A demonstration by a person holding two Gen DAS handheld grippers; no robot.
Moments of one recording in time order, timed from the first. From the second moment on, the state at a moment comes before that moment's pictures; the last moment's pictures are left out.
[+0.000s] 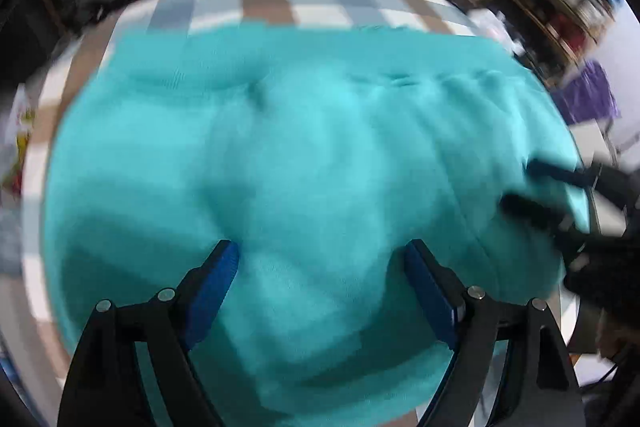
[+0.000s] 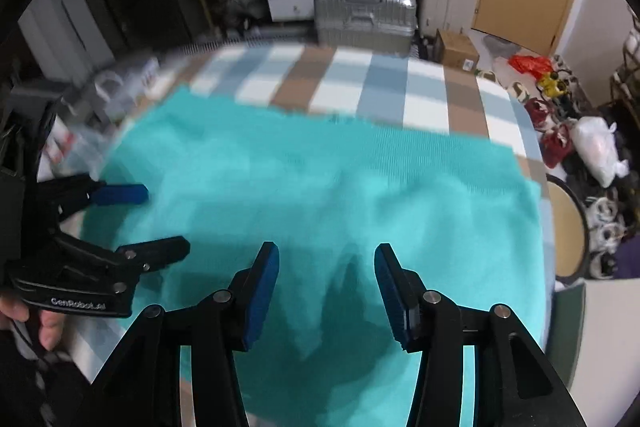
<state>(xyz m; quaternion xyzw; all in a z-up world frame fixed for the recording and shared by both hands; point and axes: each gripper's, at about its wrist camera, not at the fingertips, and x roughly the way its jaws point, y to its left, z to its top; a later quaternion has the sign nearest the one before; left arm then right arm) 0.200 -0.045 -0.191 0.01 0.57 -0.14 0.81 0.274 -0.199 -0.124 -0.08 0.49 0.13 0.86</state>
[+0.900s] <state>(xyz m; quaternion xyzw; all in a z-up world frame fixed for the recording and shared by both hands) 0.157 -0.032 -0.216 -0.01 0.55 -0.16 0.82 0.226 -0.172 -0.176 -0.06 0.46 0.15 0.87</state>
